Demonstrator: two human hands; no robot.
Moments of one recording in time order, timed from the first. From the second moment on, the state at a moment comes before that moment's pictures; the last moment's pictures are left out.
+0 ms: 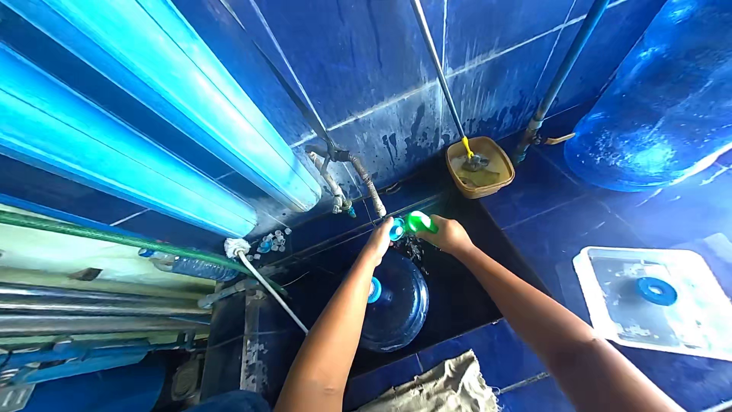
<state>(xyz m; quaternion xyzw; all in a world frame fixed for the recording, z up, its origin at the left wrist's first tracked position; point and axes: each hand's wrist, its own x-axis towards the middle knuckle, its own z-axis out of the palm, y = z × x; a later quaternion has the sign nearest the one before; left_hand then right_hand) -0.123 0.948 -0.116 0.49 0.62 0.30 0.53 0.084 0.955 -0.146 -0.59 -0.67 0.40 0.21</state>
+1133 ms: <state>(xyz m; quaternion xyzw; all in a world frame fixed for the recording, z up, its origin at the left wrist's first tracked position) -0.105 0.944 -0.115 0.49 0.63 0.25 0.54 0.075 0.952 -0.109 -0.58 -0.73 0.31 0.19</state>
